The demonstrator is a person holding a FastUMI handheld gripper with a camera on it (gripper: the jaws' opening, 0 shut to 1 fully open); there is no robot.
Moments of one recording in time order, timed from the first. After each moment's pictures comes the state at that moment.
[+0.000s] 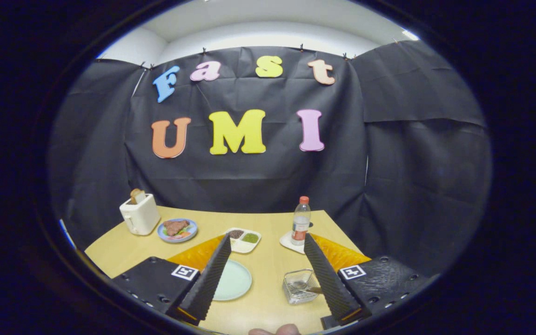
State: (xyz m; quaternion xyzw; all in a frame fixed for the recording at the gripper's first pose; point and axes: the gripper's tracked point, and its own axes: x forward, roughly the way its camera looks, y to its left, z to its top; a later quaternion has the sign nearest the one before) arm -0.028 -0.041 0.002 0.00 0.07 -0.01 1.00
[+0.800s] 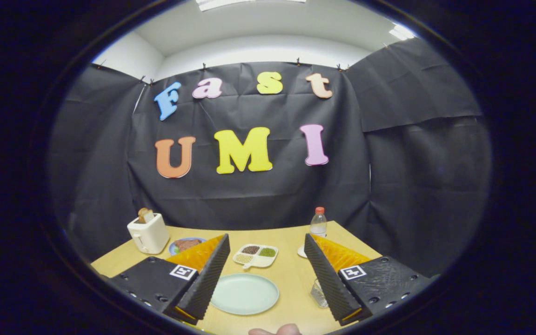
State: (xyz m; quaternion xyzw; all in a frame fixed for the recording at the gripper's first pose) arm -0.023 0.009 0.009 0.04 0.02 -0.01 1.00
